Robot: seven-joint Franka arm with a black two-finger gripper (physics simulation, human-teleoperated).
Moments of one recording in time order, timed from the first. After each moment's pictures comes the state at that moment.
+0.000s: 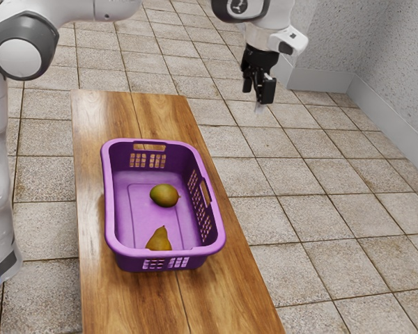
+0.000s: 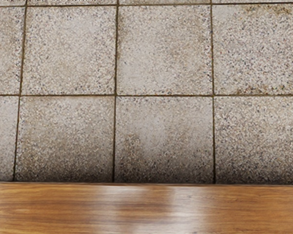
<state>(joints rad) 0.14 0.05 -0.16 -1.41 0.05 1.60 -0.03</state>
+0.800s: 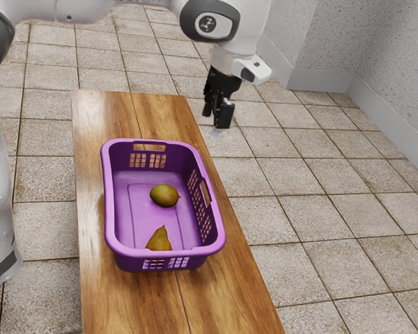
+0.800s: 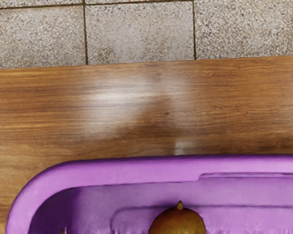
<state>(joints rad) 0.14 -0.19 -0.17 -1.78 -0.03 1.56 0.02</state>
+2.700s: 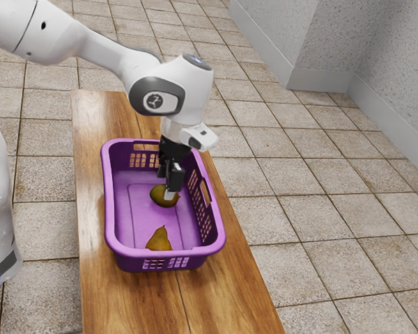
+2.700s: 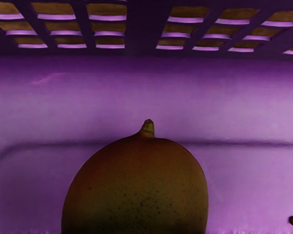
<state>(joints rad) 0.14 -0.40 -0.20 -2.41 -0.18 1.94 0.05</state>
